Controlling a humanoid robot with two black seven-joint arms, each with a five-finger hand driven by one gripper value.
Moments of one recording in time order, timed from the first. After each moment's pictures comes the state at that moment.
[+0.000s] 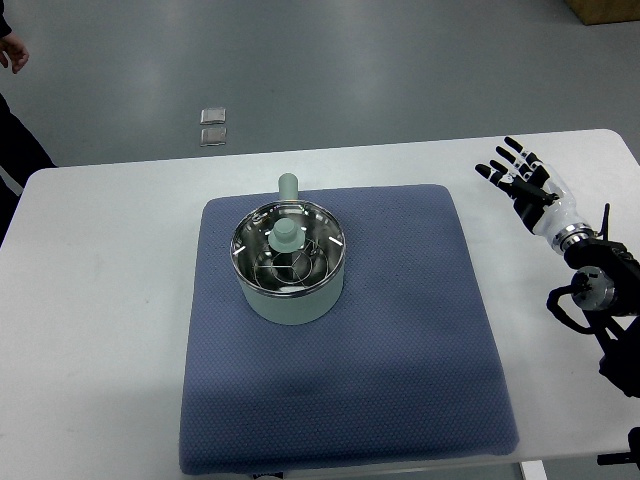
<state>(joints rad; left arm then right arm) 0.00 0.00 -0.05 -0.14 0.00 -0.02 0.04 0.46 -0.17 1.29 0.75 -0.70 0.17 0.19</state>
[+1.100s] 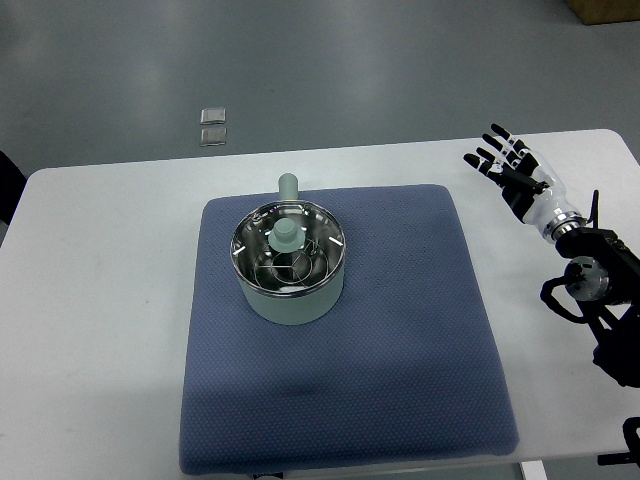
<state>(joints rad) 0.01 0.00 -0.05 -0.14 0.00 -0.02 0.04 0.50 -0.16 1.27 0.75 -0.70 0.21 0.19</state>
